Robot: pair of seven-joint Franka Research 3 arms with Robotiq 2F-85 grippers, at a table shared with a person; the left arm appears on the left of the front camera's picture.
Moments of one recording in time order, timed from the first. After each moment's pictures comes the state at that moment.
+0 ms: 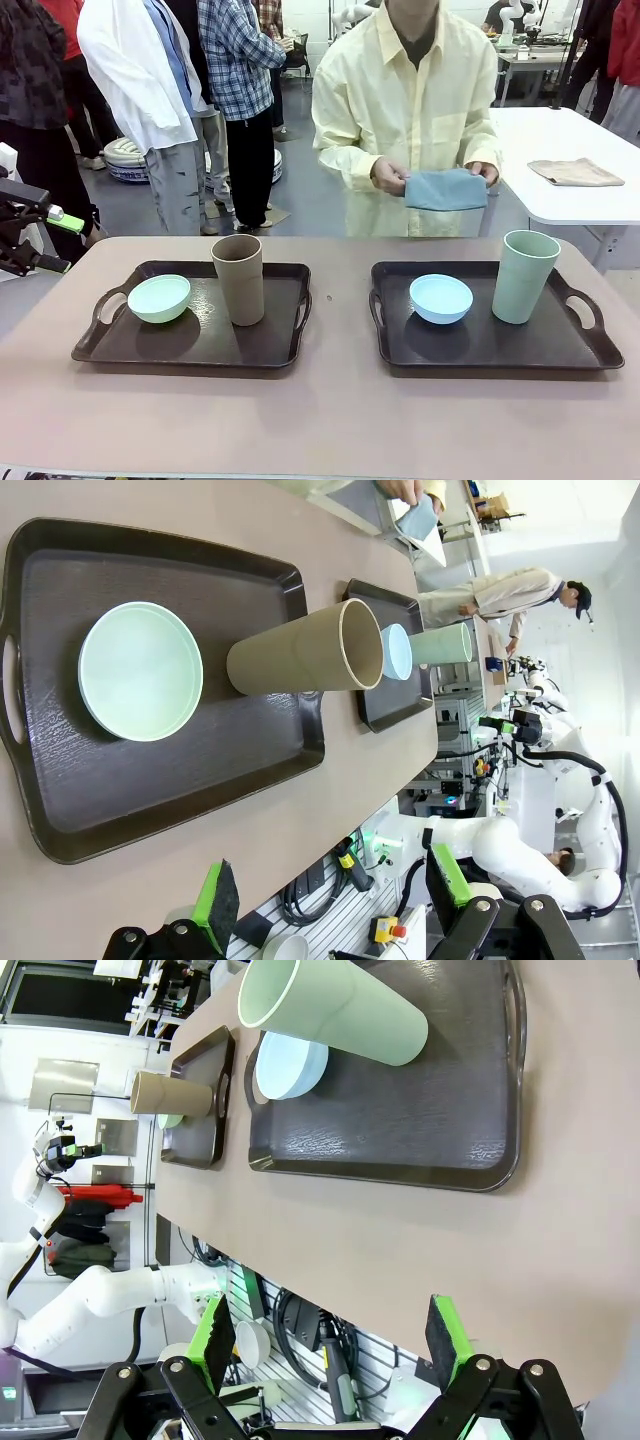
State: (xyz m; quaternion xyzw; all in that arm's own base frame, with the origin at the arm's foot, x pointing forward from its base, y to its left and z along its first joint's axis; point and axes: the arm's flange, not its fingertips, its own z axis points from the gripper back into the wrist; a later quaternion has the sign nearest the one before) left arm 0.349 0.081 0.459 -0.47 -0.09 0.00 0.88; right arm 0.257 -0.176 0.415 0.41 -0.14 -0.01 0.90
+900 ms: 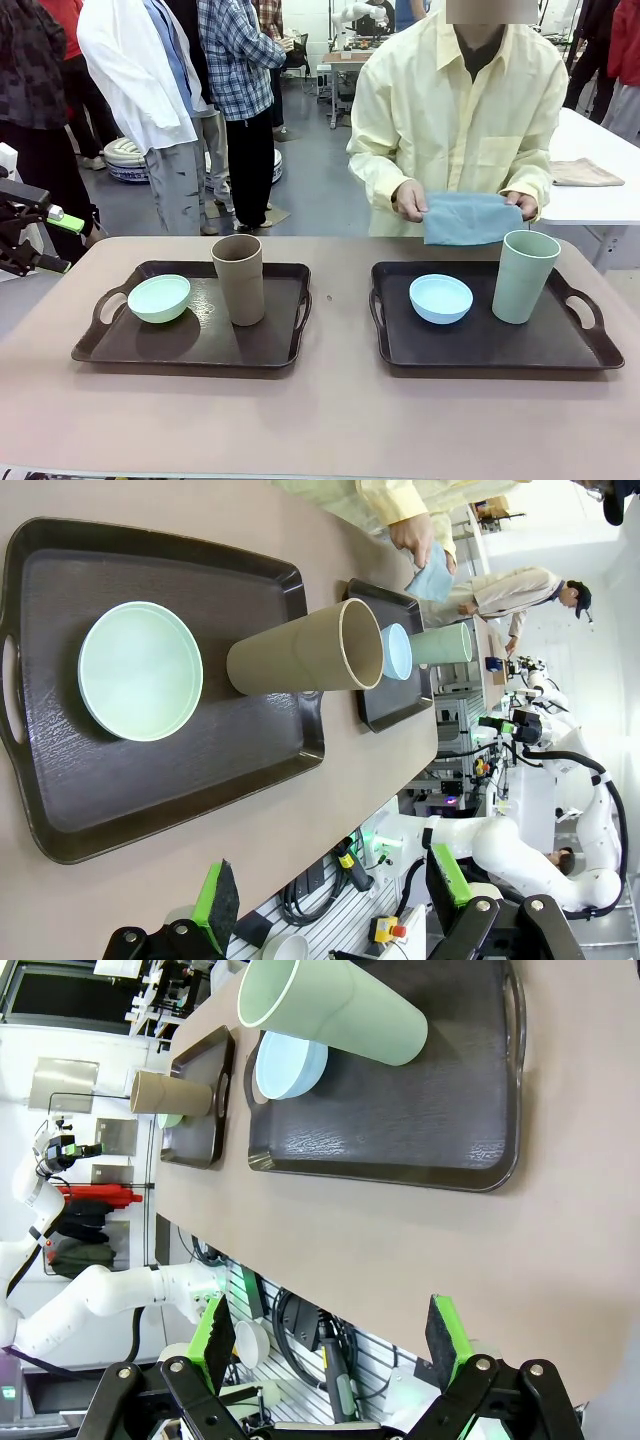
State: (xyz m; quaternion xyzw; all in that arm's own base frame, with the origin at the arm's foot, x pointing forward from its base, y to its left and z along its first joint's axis) left arm 0.349 0.080 0.459 -0.47 -0.09 0.00 0.88; right arm 0.257 -0.177 0.415 0.41 -0.14 -0.01 0.90
